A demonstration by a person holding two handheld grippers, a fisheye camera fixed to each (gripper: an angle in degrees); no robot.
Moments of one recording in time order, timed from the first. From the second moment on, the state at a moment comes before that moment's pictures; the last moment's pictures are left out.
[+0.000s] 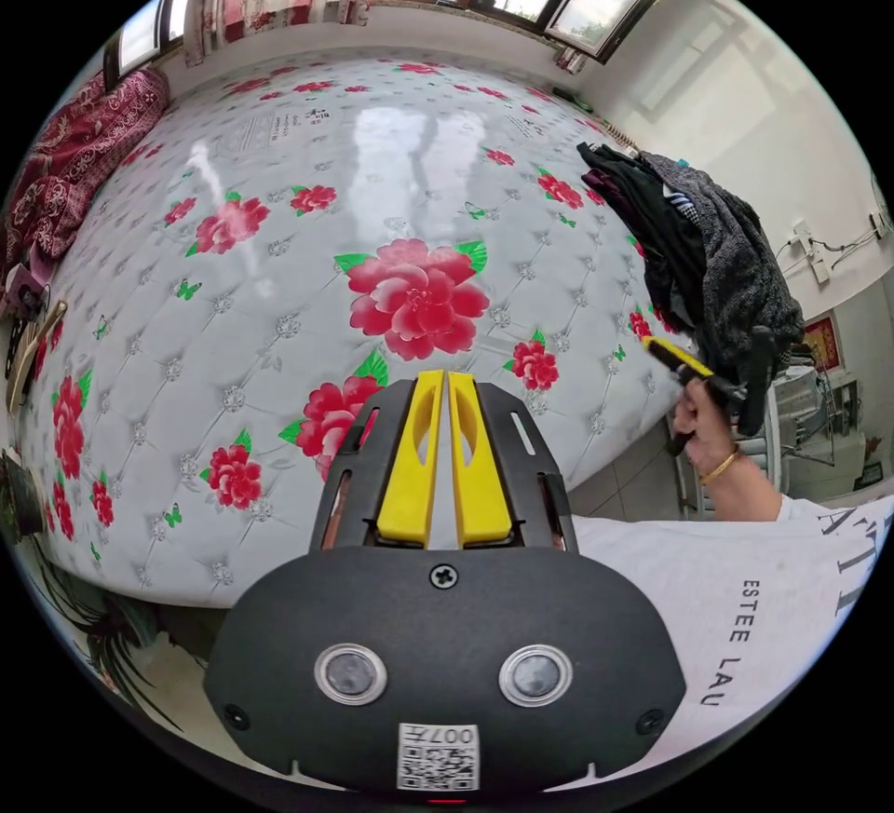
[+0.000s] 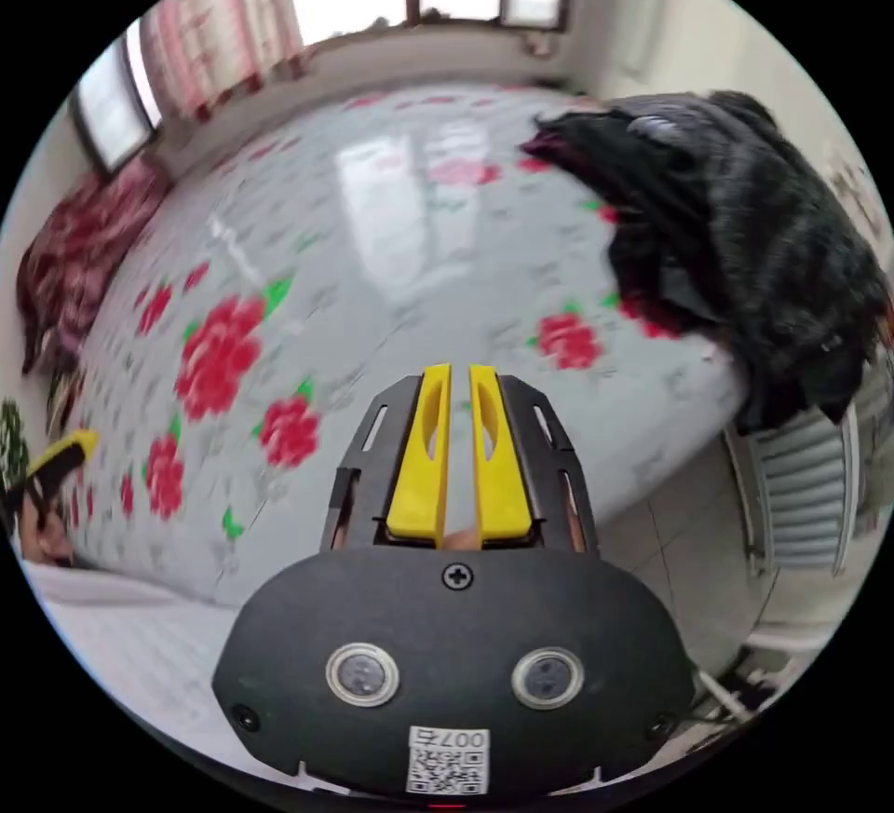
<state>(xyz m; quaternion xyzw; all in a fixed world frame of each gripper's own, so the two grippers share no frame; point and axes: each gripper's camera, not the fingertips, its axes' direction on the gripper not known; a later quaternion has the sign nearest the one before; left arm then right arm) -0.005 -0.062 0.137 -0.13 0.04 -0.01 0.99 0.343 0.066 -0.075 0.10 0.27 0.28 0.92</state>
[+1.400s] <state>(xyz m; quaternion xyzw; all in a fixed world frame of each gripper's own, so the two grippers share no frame) -0.189 0.008 0.071 -0.08 0.00 -0.15 0.99 0.389 0.039 -0.218 0.12 0.41 0.27 0.86</state>
